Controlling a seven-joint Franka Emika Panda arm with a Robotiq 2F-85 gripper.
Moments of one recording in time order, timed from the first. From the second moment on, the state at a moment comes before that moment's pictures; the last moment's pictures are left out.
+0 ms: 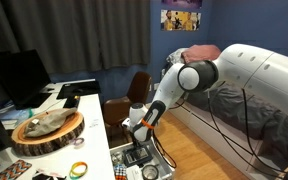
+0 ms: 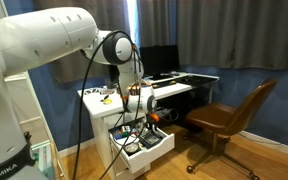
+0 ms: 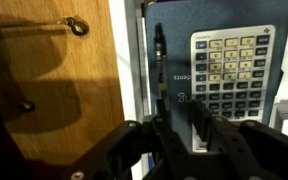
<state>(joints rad) 0.20 1.24 0.12 -1.44 -0.44 2.83 -0.79</state>
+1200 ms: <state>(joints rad) 0.01 0.78 0.33 -1.82 -0.11 2.53 -0.62</state>
